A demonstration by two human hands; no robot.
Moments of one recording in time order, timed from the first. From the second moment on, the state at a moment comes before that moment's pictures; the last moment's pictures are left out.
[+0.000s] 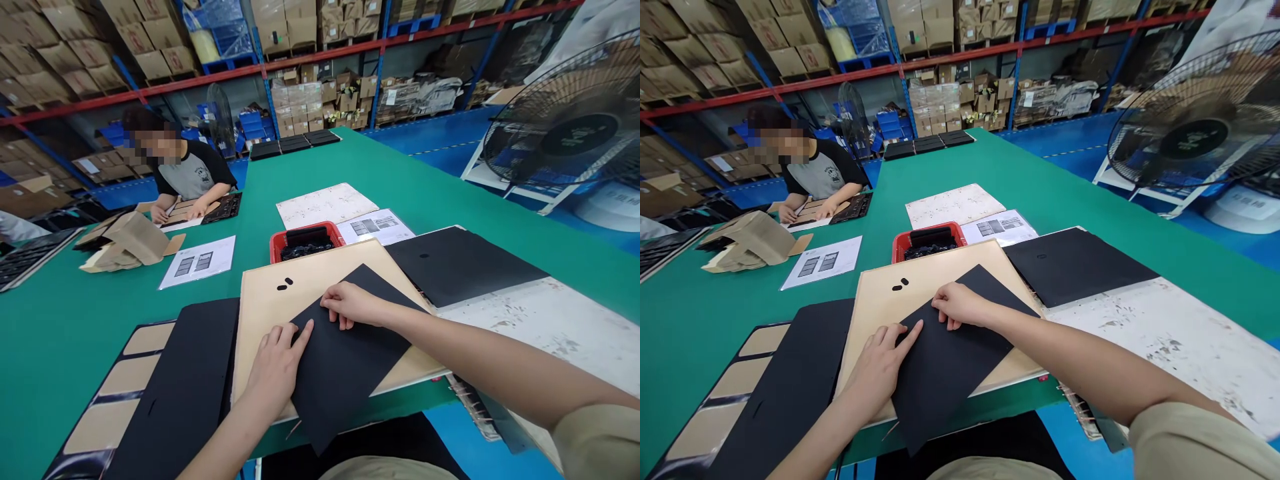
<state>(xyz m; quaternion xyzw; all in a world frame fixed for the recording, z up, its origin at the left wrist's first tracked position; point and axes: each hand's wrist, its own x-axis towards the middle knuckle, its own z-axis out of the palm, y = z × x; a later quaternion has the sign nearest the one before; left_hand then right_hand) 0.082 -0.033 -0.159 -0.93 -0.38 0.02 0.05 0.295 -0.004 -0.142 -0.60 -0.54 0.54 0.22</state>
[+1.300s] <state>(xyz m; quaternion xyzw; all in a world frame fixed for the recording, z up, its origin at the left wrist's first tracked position) 0.082 -0.018 -0.151 -0.90 -0.40 0.08 -0.18 0.434 -0.099 -0.158 -0.75 -0.63 0.15 0.13</state>
